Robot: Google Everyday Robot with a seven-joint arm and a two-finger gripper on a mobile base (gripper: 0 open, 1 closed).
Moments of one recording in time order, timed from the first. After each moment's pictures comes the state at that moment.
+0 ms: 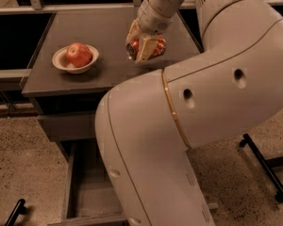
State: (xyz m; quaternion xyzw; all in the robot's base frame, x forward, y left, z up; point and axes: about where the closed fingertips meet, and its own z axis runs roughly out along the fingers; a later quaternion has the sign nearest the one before) arm 0.712 0.009 0.893 -0.83 0.49 0.07 0.25
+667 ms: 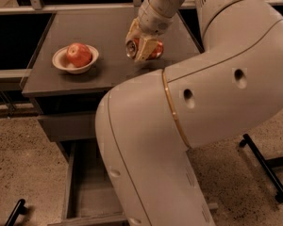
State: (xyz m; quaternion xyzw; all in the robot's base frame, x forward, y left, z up) arm 0.712 0.010 0.893 -0.83 0.49 0.07 0.25
